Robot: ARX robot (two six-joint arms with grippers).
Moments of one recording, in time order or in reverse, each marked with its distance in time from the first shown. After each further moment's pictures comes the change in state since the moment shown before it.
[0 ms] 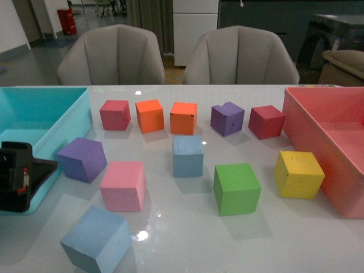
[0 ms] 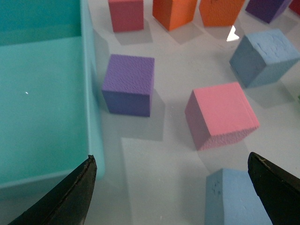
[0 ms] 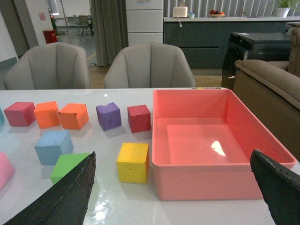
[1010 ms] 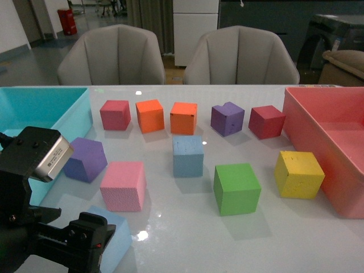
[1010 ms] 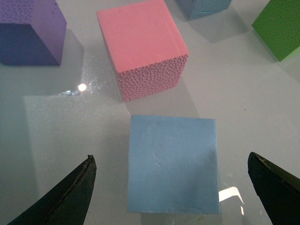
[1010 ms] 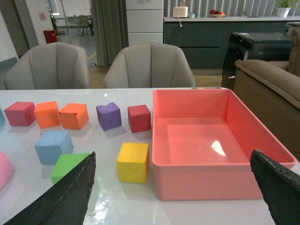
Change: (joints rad) left arm -0.235 0.156 -0.050 0.049 -0.067 -0.078; right arm 0.000 0.000 0.000 0.000 0.000 0.000
